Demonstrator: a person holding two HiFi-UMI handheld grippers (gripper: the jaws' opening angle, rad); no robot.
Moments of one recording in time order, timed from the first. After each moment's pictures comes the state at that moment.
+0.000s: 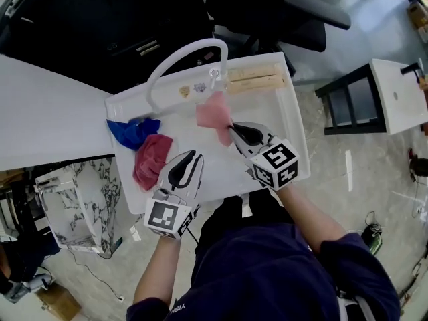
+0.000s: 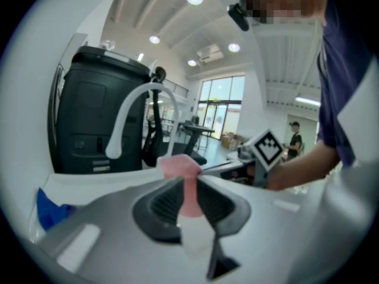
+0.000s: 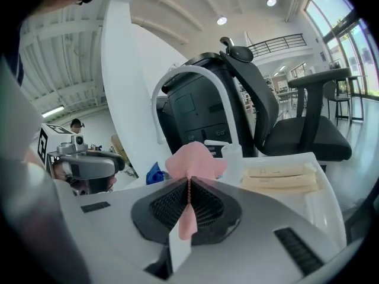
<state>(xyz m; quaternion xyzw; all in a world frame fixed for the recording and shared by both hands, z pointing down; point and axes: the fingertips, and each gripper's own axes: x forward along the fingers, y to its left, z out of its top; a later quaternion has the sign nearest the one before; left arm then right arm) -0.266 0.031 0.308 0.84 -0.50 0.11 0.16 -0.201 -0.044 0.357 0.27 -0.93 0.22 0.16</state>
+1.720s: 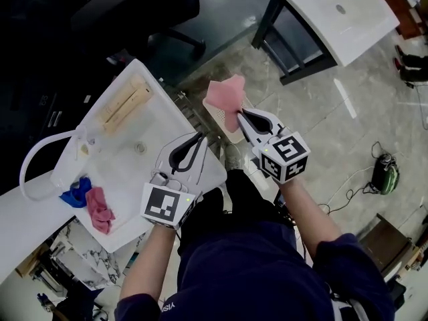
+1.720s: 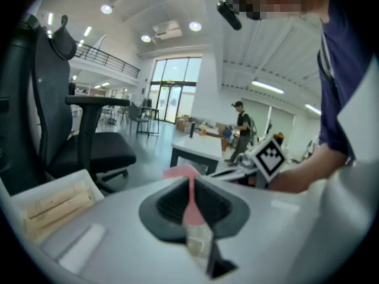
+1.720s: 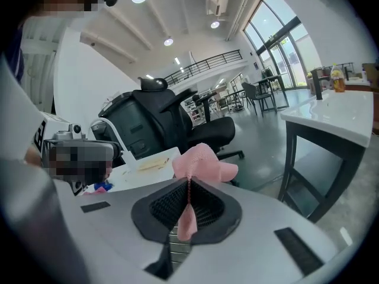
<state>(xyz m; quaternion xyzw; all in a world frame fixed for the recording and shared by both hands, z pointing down) 0.112 -0.068 0.345 0.93 -0.28 0.19 0.14 0.199 -0.085 0.425 0.49 -0.82 0.29 0.10</state>
